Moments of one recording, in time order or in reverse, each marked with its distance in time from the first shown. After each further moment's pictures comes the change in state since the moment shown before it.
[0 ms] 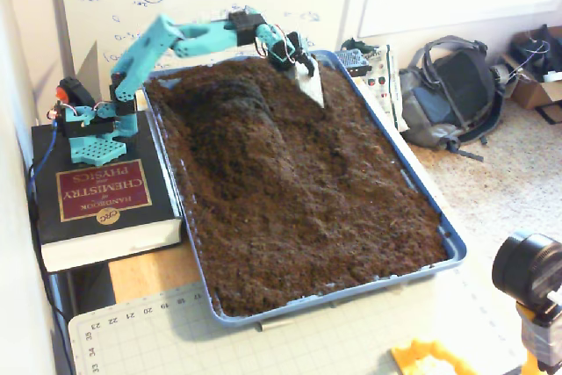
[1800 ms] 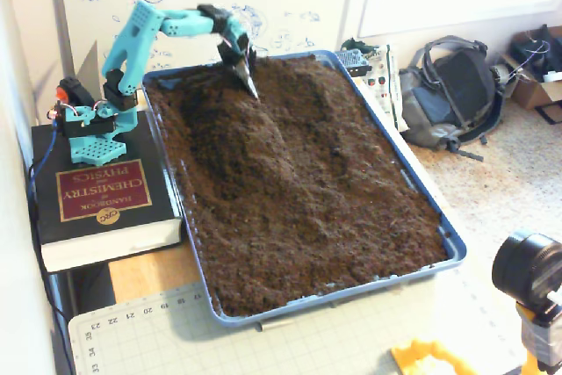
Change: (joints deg) arm -19.2 19.7 32.0 0.2 3.4
